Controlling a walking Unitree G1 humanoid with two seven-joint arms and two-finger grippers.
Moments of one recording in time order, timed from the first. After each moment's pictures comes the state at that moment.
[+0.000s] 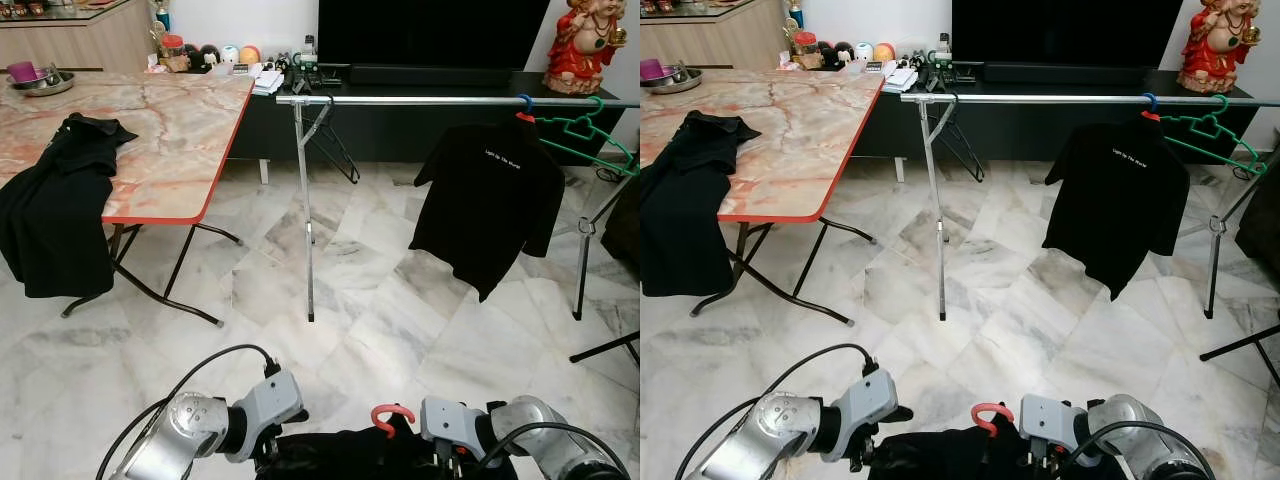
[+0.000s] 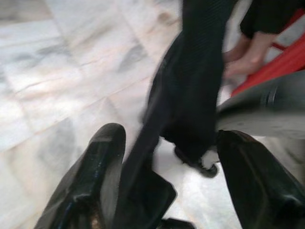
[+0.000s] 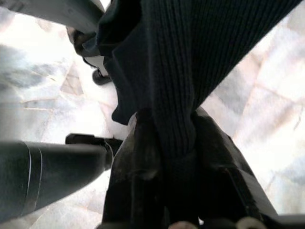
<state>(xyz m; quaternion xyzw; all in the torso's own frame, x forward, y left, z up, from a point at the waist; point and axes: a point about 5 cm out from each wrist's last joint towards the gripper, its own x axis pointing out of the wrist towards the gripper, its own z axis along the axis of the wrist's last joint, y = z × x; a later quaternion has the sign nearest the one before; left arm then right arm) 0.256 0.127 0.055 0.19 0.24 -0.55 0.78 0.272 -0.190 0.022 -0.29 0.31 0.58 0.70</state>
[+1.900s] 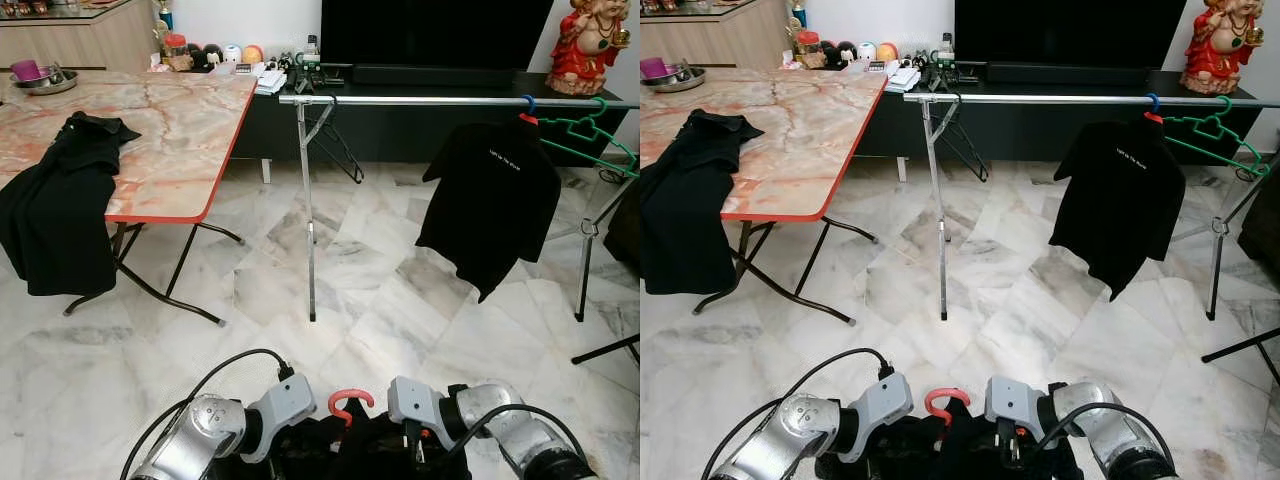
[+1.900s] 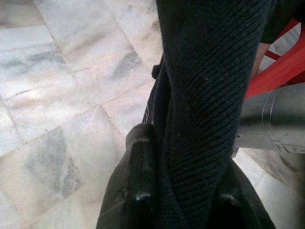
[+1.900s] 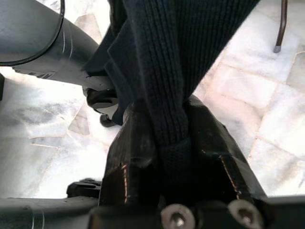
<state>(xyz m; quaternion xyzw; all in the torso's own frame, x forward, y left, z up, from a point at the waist) 0.263 0.108 0.045 0.17 0.24 -0.56 0.77 0.284 -0.147 0.040 -0.23 0.23 0.63 0.70</state>
